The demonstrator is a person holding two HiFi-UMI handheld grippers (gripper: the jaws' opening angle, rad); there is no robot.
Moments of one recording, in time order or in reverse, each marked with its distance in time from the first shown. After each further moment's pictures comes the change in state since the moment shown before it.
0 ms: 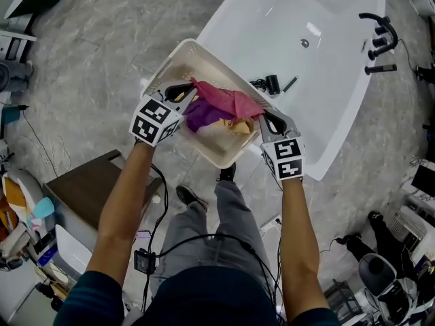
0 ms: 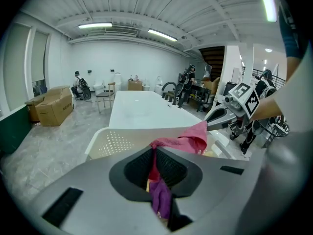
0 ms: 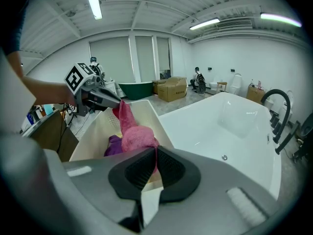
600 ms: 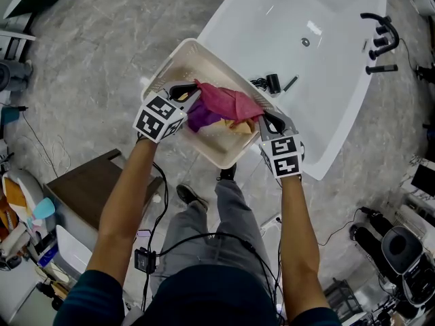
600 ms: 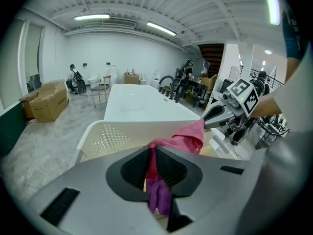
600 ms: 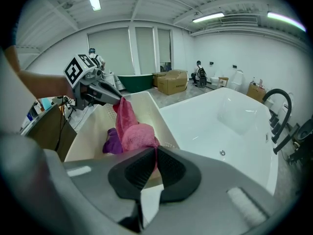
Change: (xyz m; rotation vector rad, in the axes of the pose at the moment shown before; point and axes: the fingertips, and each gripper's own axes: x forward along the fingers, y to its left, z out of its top) left arm 0.014 -0.004 -0.013 0.001 0.074 -0.053; right arm 0.010 0.002 -0.014 -0.020 0.094 -0.014
